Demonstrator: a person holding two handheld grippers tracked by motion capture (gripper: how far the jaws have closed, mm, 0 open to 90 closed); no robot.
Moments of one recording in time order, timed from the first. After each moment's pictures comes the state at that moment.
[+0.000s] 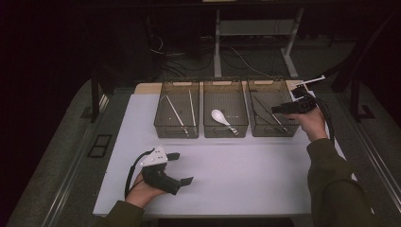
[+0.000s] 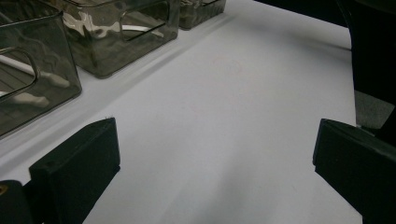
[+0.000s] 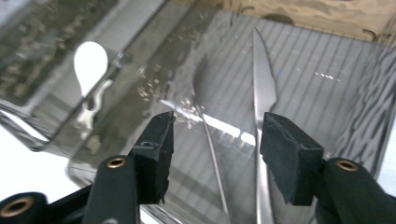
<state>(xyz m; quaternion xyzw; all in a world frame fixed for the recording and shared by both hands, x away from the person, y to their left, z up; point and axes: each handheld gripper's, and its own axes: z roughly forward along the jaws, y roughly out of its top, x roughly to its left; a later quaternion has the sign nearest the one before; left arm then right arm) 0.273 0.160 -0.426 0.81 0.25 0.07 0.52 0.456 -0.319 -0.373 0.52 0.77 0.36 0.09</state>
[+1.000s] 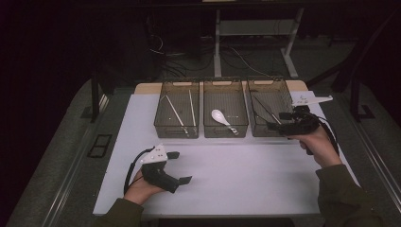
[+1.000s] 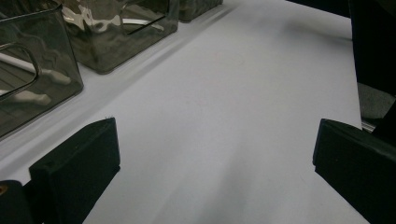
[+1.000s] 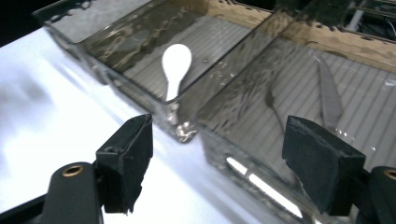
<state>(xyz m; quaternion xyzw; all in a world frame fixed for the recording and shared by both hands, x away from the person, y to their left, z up) 0.280 0.163 -0.428 0.82 0.24 0.06 0.51 0.370 -0.294 -0.365 0.41 0.79 0.44 0.13</state>
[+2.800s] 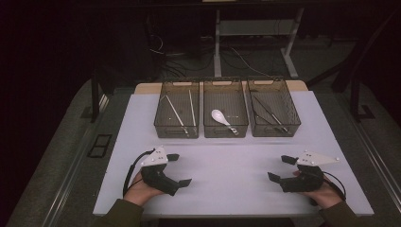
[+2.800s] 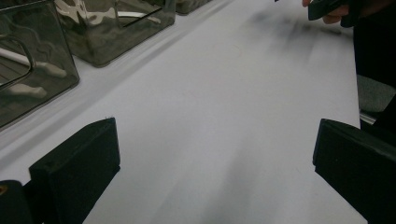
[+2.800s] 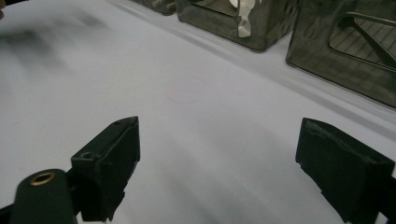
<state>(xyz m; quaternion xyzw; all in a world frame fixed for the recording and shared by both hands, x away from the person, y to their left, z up) 0.275 0.164 -0.428 0.83 0.23 0.06 0.50 0.251 -0.294 -0.439 0.37 0.79 0.47 0.14</state>
